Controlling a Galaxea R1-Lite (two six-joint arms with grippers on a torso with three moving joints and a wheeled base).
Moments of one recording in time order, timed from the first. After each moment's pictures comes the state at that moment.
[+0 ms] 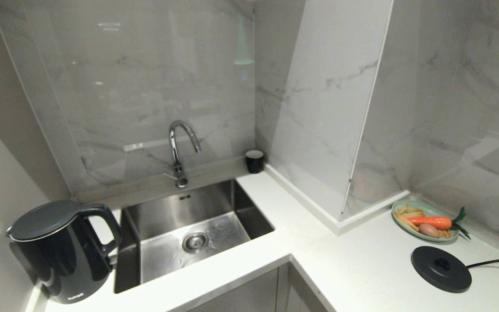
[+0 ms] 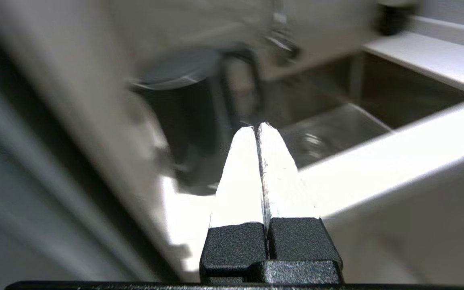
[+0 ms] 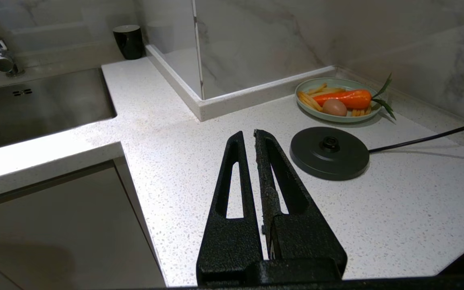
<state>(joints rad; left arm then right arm) 0.00 0.08 -0.12 0.04 0.13 0.22 0.00 0.00 0.00 0.00 0.01 -0.01</state>
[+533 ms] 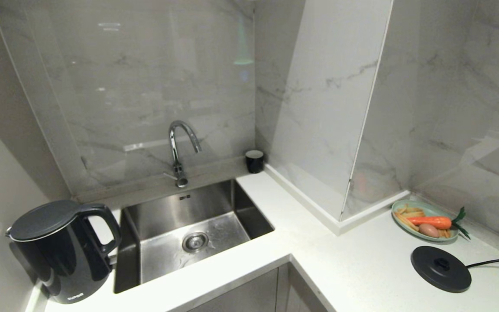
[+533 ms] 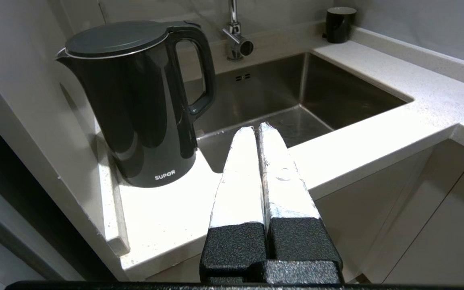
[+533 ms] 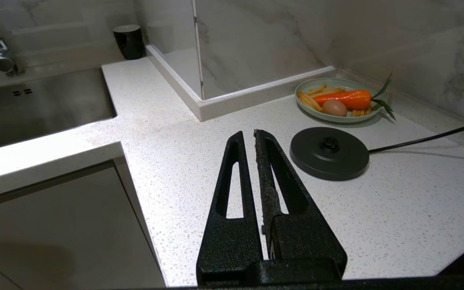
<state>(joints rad) 0.00 0.00 -0.01 0.03 0.00 0.06 0.00 0.00 0.00 0.00 0.01 -0.02</state>
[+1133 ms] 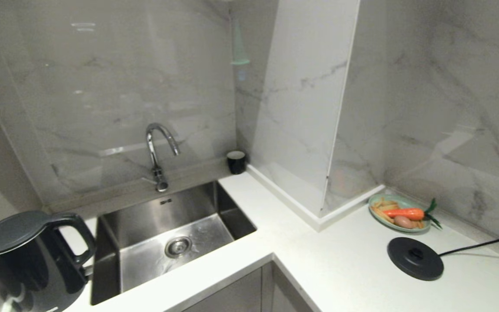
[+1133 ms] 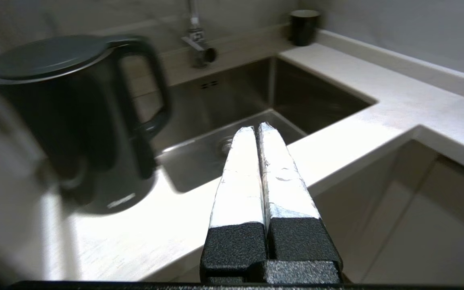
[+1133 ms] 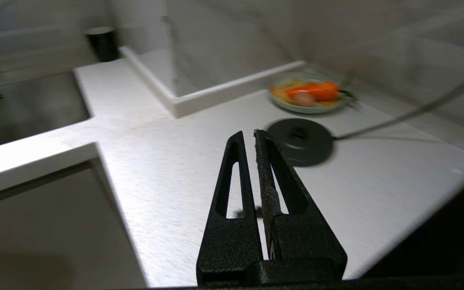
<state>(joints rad) 0.00 0.00 -0.01 0.03 0.00 0.06 0.00 0.00 0.00 0.00 0.01 -0.01</state>
